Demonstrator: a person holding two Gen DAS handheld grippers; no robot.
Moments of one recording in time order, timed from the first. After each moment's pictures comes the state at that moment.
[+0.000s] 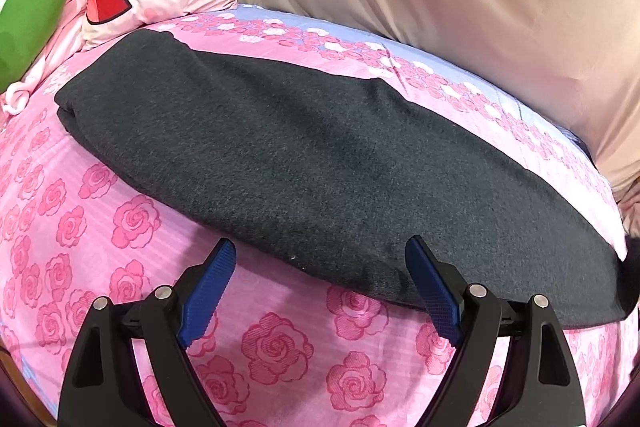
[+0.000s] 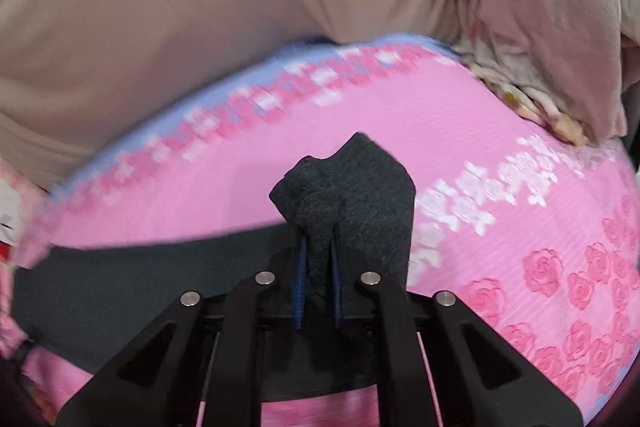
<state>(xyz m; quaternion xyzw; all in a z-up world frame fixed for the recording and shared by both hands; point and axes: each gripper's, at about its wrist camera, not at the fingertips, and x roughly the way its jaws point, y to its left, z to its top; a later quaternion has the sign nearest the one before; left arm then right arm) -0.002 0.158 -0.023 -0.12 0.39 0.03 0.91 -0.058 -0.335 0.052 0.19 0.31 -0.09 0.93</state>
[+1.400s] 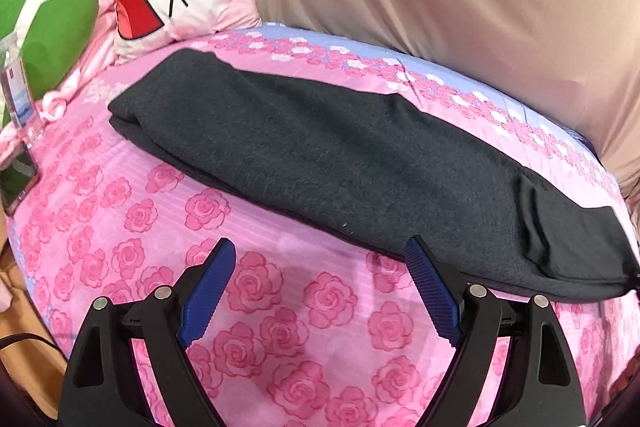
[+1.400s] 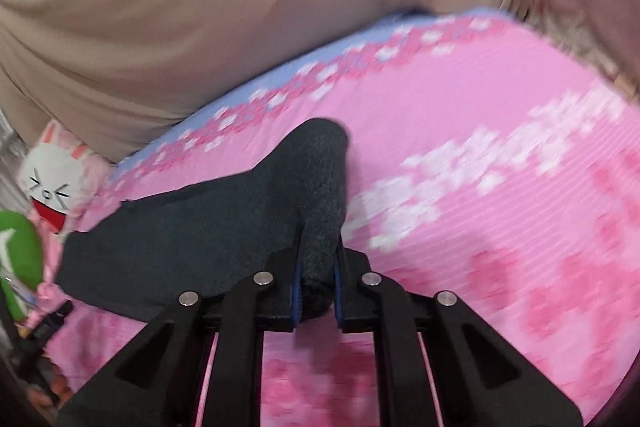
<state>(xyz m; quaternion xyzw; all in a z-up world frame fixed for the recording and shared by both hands) -0.045 0.167 -0.001 -0.09 0.38 0.06 0.92 -0.085 -0.247 0.006 0.22 0.32 -0.03 0.92</state>
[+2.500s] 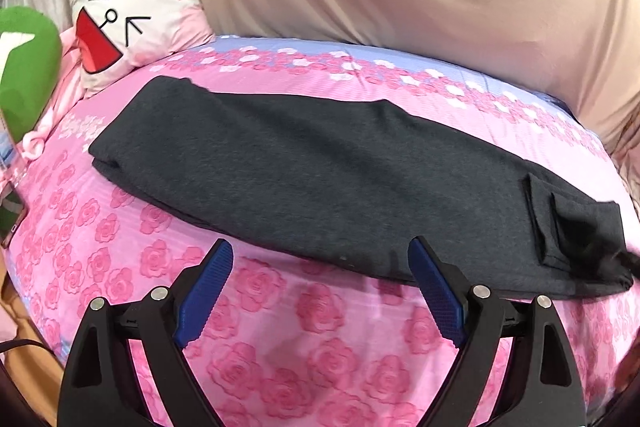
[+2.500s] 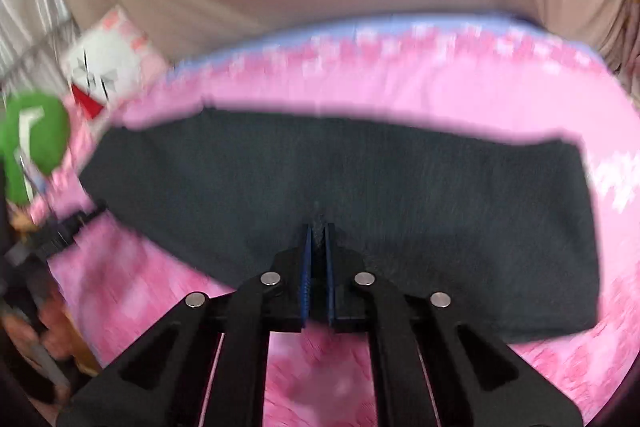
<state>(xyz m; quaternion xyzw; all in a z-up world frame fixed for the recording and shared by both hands) -0.051 0.122 0.001 -0.04 0.38 0.02 0.93 -0.066 -0.152 0.026 0.10 0.35 0.10 0.93</state>
